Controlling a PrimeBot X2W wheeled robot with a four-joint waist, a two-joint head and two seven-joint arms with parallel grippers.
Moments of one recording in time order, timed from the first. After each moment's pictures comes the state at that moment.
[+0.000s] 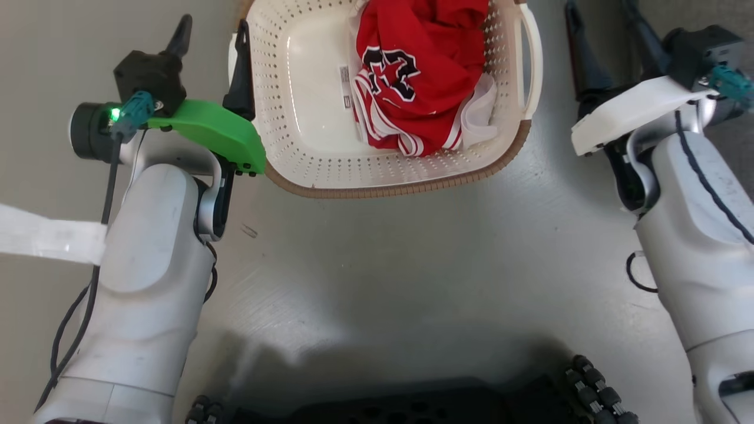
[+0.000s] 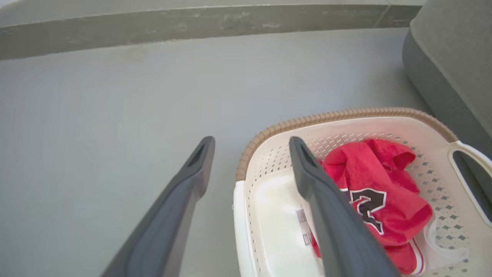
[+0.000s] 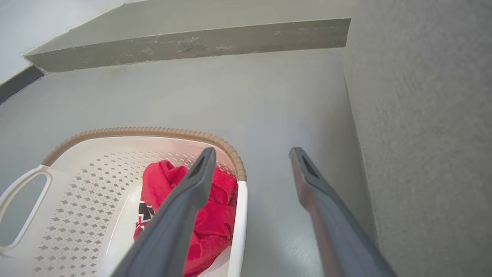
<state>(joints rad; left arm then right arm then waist) -0.77 0.03 -0.32 0.53 -0.31 0.03 -0.18 -0.73 -0.17 0.24 0.57 0.25 0.09 -0.25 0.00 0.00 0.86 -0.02</state>
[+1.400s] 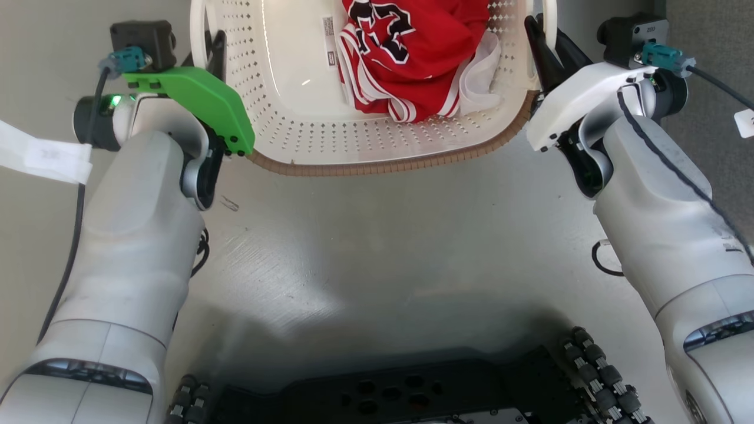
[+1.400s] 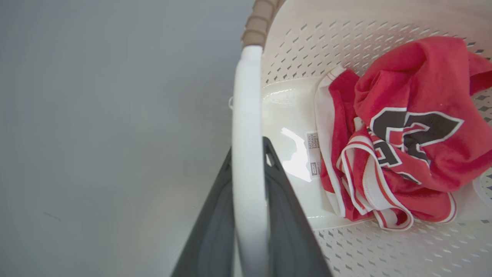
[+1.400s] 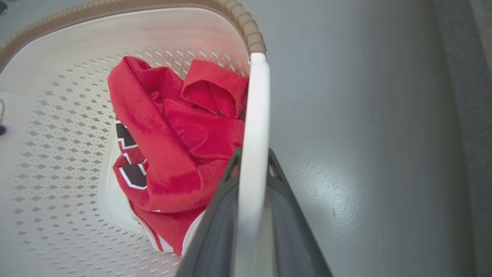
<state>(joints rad) -0.98 0.01 -0.38 0.93 -0.47 -0.07 -0.10 -0.93 -0.08 0.35 0.96 0.32 0.13 -0.25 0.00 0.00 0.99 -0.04</state>
